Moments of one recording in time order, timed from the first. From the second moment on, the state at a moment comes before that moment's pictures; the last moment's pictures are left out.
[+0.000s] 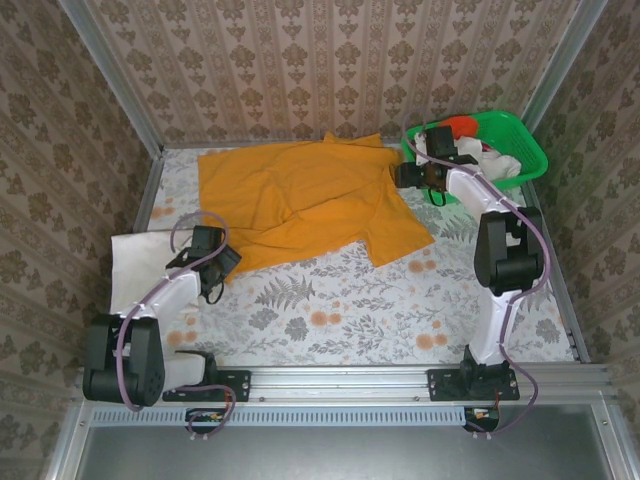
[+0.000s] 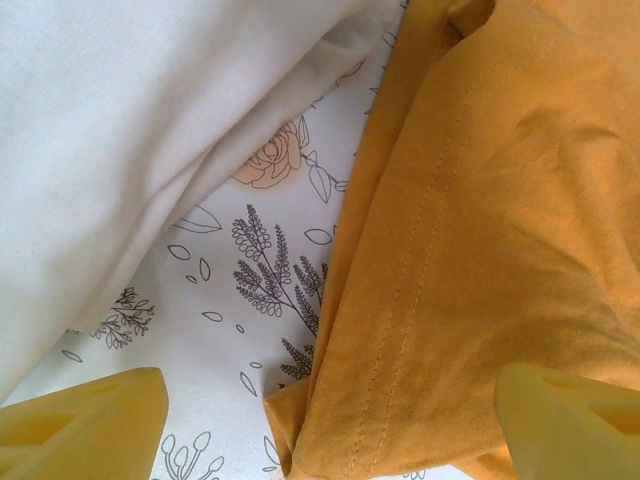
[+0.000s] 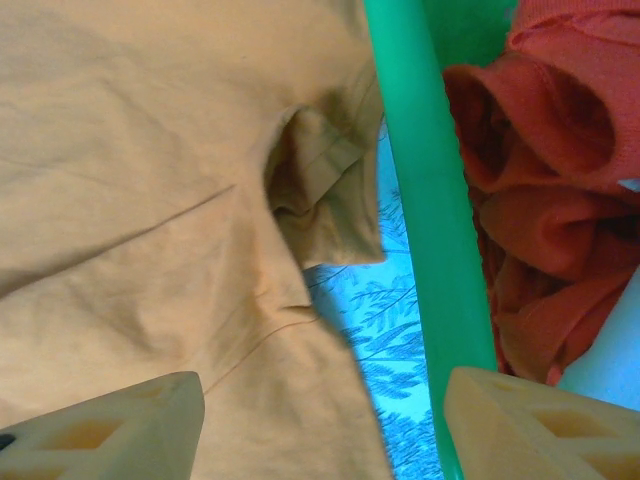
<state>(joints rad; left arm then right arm) -0.17 1.25 0.58 -0.38 -0.17 -0.93 0.08 2.00 1.60 -0.51 -0.08 0.05</state>
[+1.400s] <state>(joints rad) -0.18 1.27 0.64 -0.39 -0.18 -0.89 0.08 2.30 2.00 -0.64 0.10 0.09</state>
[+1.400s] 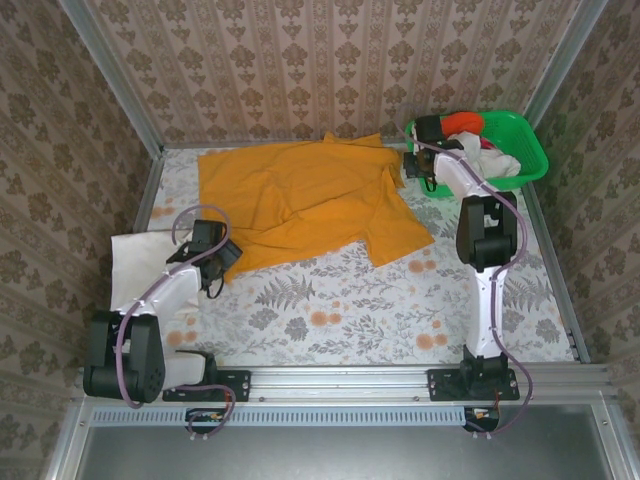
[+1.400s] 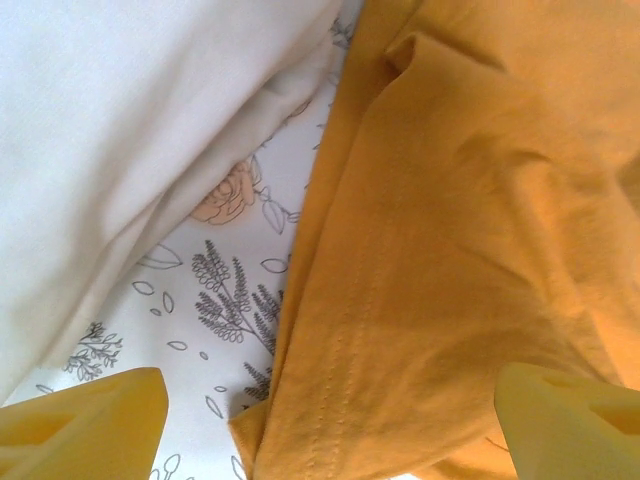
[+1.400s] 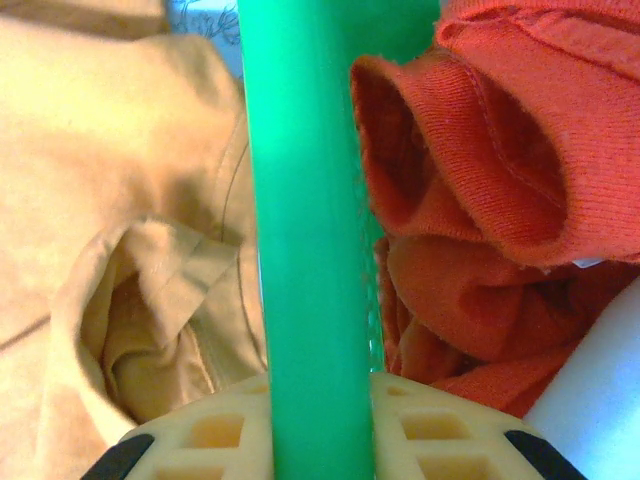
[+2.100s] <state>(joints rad) -0.19 1.22 0.61 -0.40 -0.20 -0.91 0.24 1.87 1.51 -0.43 0.12 0.08</state>
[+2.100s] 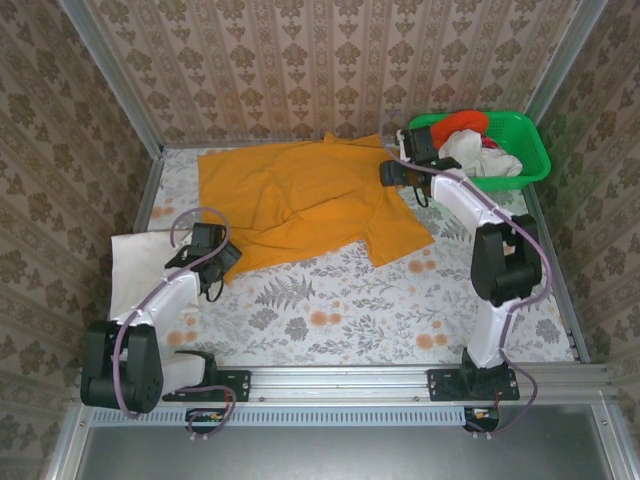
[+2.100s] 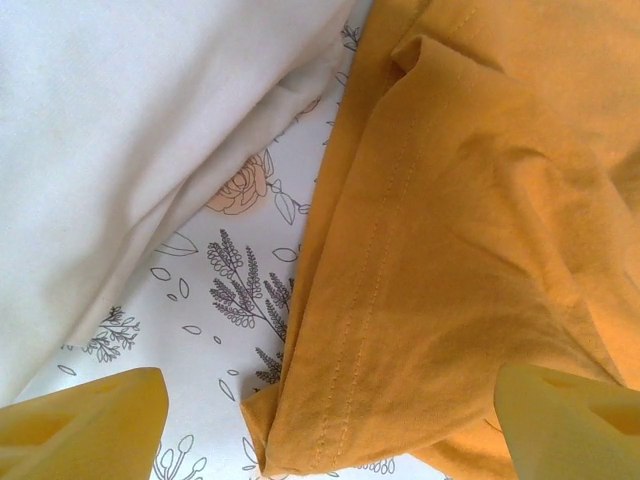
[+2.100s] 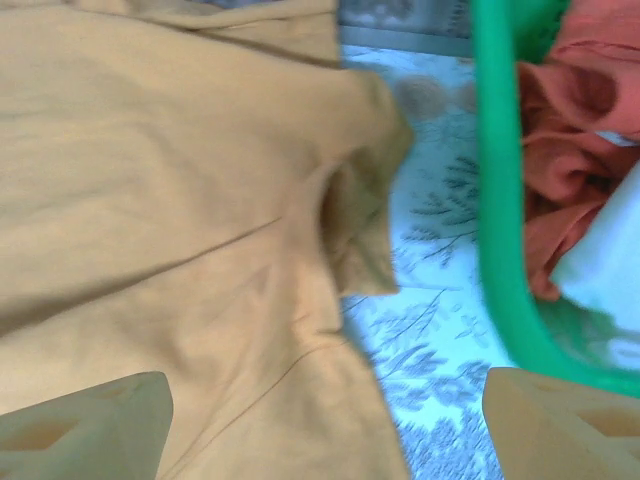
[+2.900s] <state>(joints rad) -0.12 1.46 0.69 -0.30 -0.09 -0.86 0.49 1.88 1.15 -0.43 0.05 0.22</state>
